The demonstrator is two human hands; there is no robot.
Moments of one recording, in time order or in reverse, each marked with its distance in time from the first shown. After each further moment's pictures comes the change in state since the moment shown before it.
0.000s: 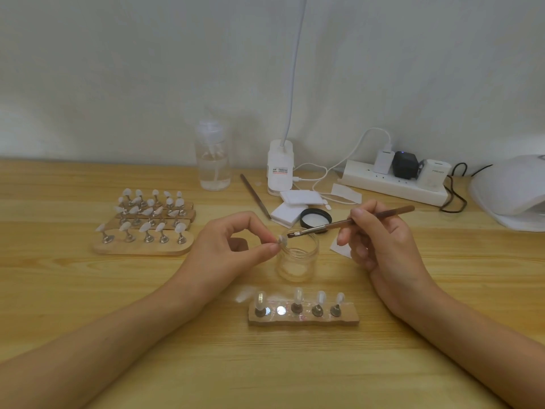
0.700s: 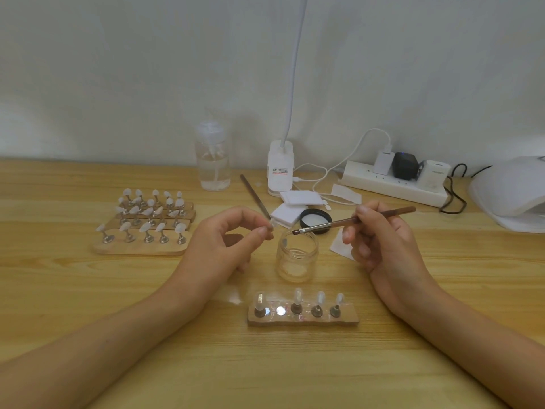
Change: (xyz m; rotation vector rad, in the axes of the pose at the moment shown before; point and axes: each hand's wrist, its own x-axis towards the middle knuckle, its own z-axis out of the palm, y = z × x) left_hand 0.000 0.000 0.001 -0.087 0.103 0.040; right_hand 0.000 -0.001 -0.001 0.065 0.033 0.038
